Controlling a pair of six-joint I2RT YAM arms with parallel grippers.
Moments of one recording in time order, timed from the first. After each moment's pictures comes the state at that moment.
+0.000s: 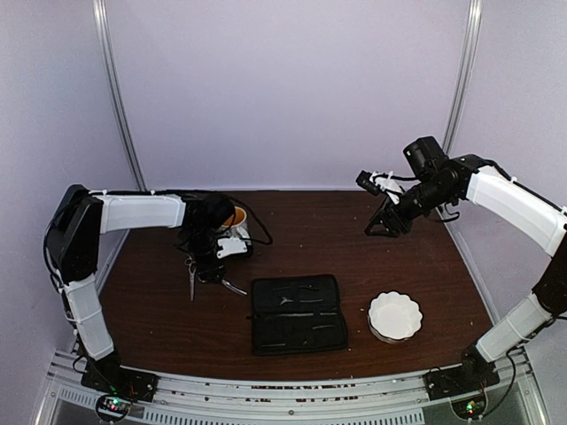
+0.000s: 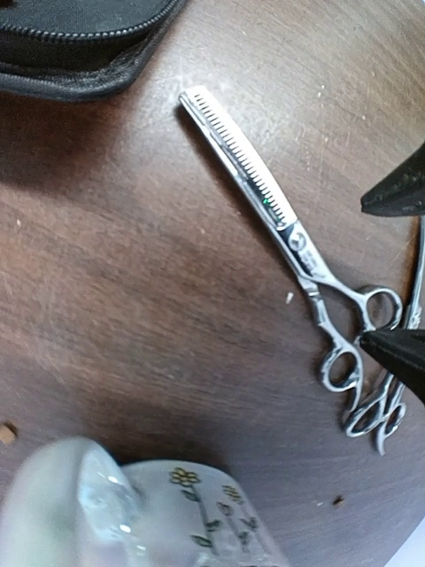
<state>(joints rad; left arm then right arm) -0.61 1.88 1.34 -0.85 -0.03 0.63 0.41 1.47 1.39 -0.89 -0.45 -0.48</state>
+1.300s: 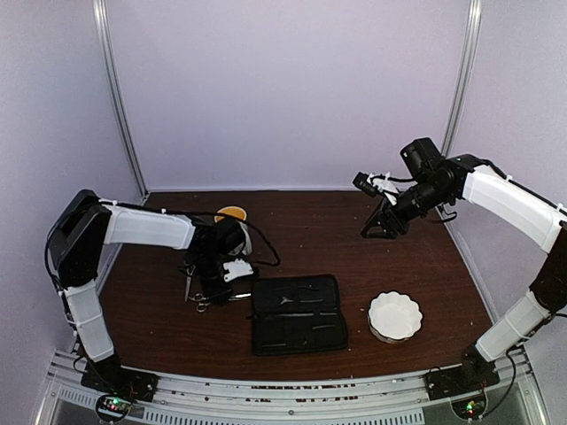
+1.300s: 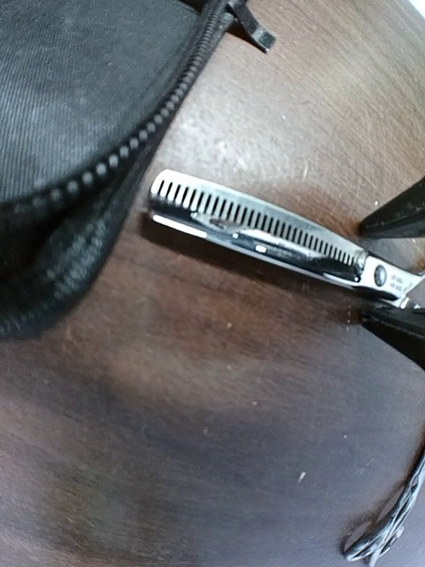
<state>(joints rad) -0.73 1.88 1.20 -0.80 0.00 0.41 0.41 1.50 1.40 -0.89 -0.52 -0.49</state>
